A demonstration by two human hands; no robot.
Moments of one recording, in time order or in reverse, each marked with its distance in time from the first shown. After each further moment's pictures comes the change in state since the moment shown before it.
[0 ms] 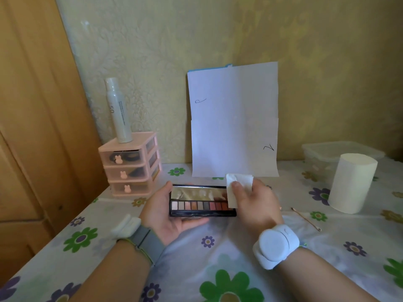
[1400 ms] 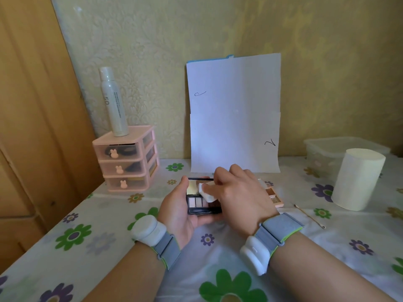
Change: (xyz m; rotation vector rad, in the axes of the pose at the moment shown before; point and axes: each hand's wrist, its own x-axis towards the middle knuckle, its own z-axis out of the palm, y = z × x) left_hand 0.011 -0.028 0.022 -0.089 -0.126 0.032; right_hand 0.013 -0.005 0.018 -0.841 -0.085 -0.861
